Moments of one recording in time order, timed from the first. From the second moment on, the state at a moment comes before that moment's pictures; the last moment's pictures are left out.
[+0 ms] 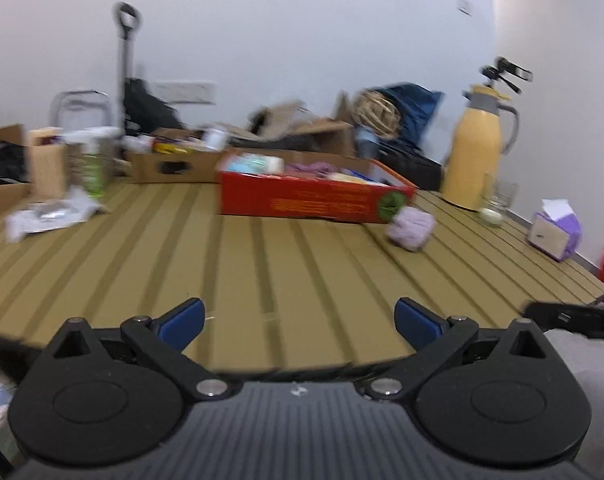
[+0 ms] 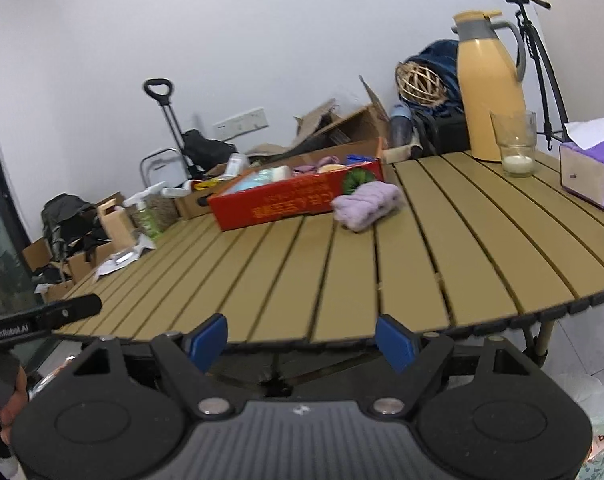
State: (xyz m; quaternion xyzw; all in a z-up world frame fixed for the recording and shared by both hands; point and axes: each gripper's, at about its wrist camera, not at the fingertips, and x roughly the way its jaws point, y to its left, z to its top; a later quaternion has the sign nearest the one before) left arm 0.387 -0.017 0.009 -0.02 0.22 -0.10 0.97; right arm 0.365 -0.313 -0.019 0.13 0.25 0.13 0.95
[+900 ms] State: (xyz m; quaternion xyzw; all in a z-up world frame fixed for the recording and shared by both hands) left arm 0.647 -0.101 -0.041 -0.17 0.33 -0.24 0.90; right arm 0.672 -0.377 -0.057 0.25 0.33 0.16 0.90
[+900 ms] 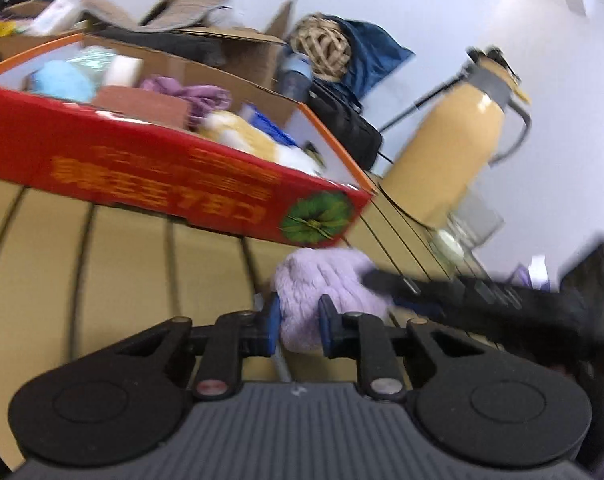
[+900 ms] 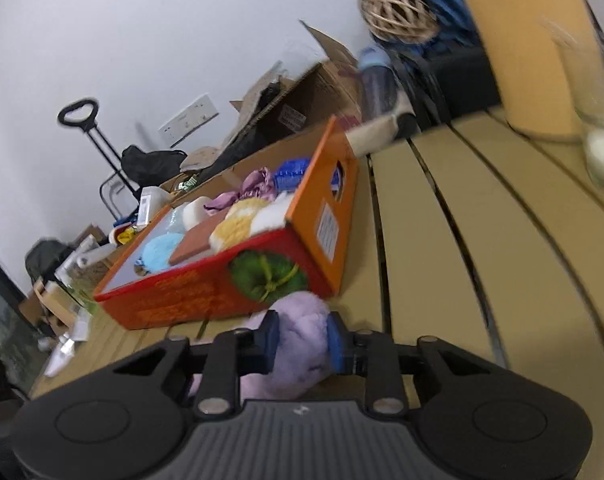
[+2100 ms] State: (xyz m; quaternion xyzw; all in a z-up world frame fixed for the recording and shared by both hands) left arm 0.716 -0.037 0.036 -0.14 0.25 -0.15 0.95; right arm 0.712 -0.290 0.022 0.23 0.25 0.22 0.91
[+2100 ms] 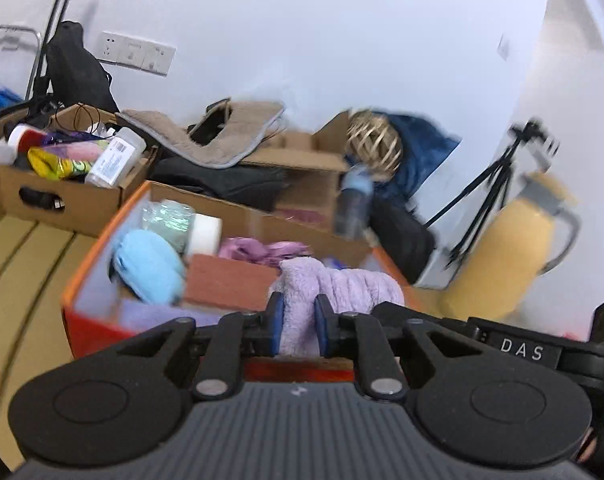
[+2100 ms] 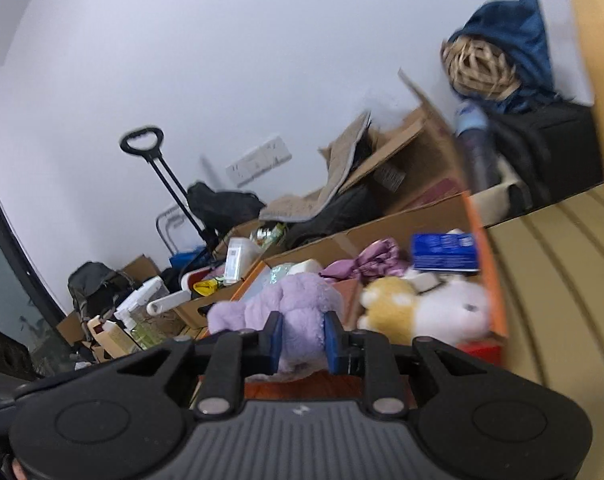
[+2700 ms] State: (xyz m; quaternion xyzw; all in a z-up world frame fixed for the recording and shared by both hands) left arm 0.671 -0.036 0.064 -0.03 0.23 -0.14 0.96; right arm 0.700 -0.290 0.053 0.17 0.25 0.14 0.94
